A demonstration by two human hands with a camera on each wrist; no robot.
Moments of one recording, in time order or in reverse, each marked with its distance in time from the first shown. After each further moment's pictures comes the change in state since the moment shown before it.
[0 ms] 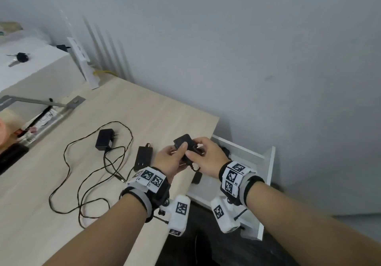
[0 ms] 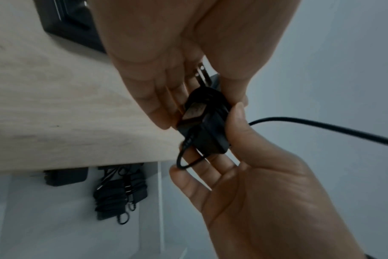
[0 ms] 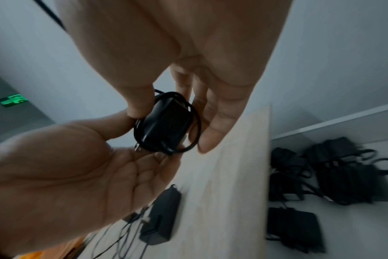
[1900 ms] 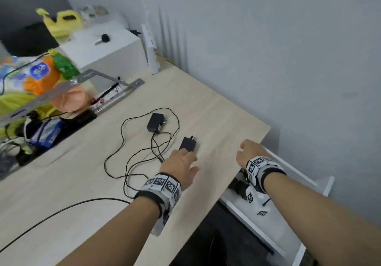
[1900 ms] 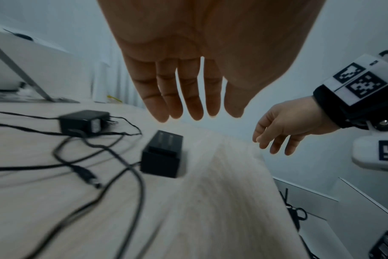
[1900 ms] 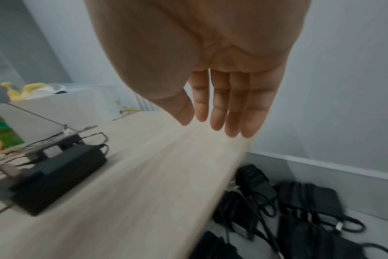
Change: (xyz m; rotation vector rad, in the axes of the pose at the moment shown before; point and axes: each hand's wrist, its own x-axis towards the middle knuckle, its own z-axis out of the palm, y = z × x) left_hand -0.032 -0.006 -0.081 1.412 0.202 0.273; right_hand 0.073 0.005 0.007 -0.755 -0.048 0.152
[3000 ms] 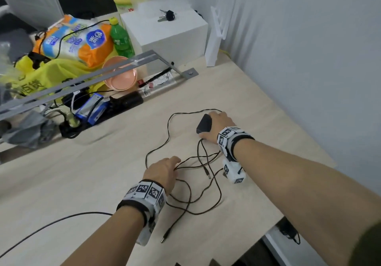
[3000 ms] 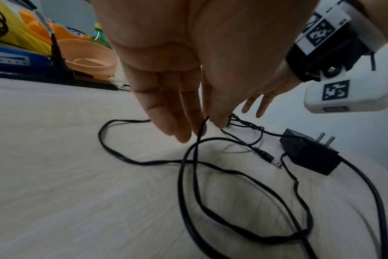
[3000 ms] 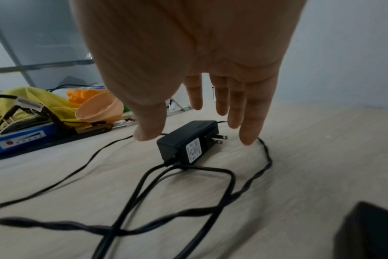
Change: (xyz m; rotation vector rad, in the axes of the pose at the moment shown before) left_hand -0.018 -0.183 -0.019 -0.133 -0.064 -0.407; right_hand 0.060 -0.282 0.066 -0.265 -0.113 -0.451
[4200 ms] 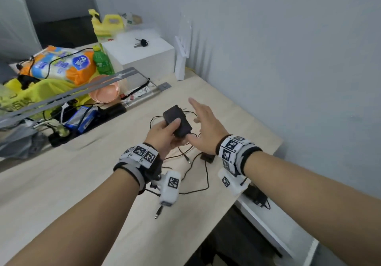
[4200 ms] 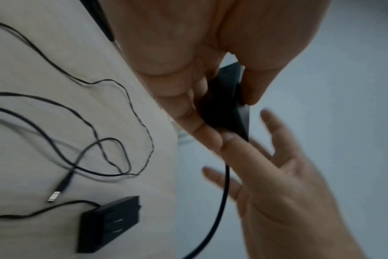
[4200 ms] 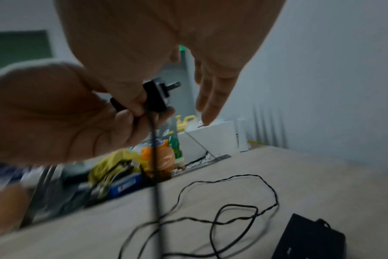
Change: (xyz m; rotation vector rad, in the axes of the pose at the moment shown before) left_hand -0.073 0.074 -0.068 -1.588 -0.041 0.129; right_hand -0.197 0.005 -0.034 0.417 0.364 -0.430
